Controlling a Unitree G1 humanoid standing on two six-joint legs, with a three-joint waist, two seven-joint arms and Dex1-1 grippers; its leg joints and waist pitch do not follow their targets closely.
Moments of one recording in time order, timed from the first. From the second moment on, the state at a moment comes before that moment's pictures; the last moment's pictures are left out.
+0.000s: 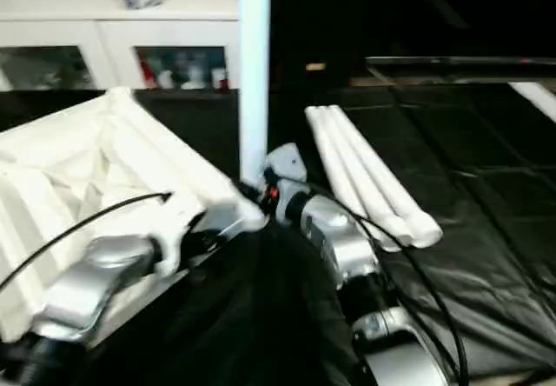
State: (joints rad) left arm -0.30 0.23 -0.20 -0.01 0.00 0.74 -0.65; right arm -0.59 -0.06 0.13 0.63 0.14 0.07 0.57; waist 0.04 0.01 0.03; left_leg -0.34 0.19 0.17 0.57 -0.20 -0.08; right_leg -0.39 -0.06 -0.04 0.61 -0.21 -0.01
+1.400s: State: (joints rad) left arm -0.42 0.45 -0.31 0.23 0.00 0.36 -0.91; right arm -0.32 -0.32 0.15 0.31 0.23 0.15 0.93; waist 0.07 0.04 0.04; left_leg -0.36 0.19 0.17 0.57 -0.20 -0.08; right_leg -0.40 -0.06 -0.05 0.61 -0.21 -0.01
